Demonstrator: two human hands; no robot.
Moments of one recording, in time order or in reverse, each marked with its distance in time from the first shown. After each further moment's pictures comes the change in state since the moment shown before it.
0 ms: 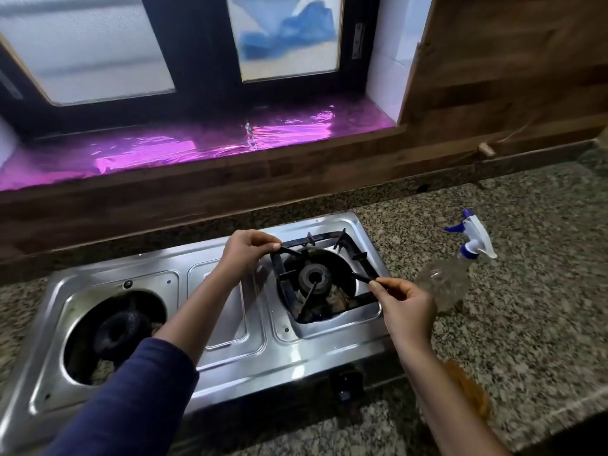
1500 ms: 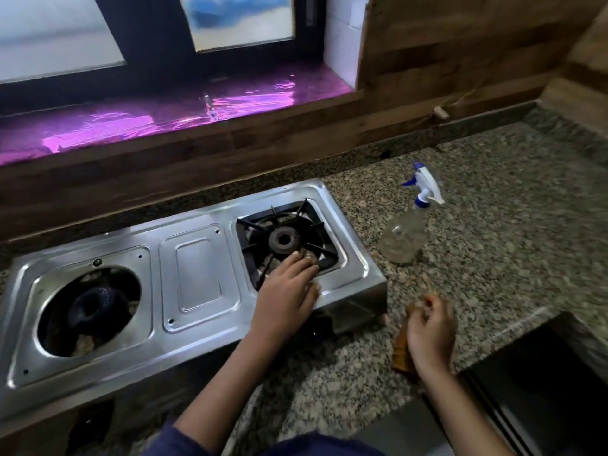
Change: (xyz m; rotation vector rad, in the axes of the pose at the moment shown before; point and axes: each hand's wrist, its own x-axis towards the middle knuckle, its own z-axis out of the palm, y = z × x) left_hand -0.150 -0.014 0.116 0.621 -0.024 0.596; right_hand -0.045 0.120 -0.105 -0.510 0.269 0.021
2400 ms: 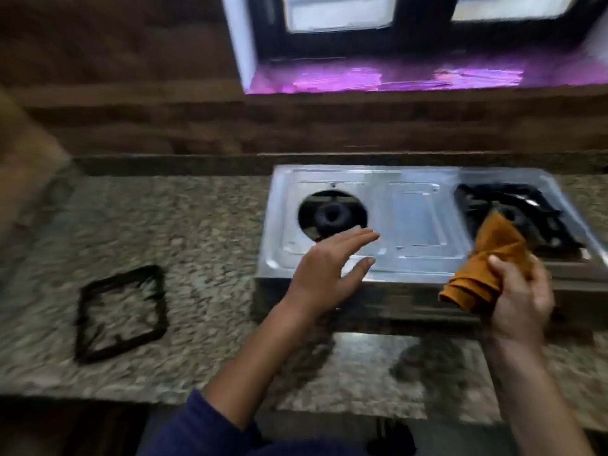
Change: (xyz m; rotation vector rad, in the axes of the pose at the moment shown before) left_hand -0.213 -0.135 -0.206 -0.266 0.246 -0.149; right_hand -0.240 -0.221 0.028 1.042 -0.363 0.061
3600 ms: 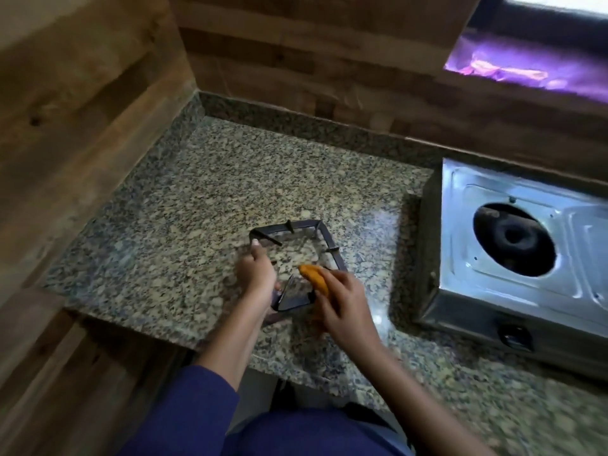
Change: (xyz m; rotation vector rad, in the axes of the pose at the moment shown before) left_hand -0.174 -0.246 -0.233 -0.244 0.728 -1.444; right_hand -0.283 0.207 0.276 -0.928 -1.092 -0.391
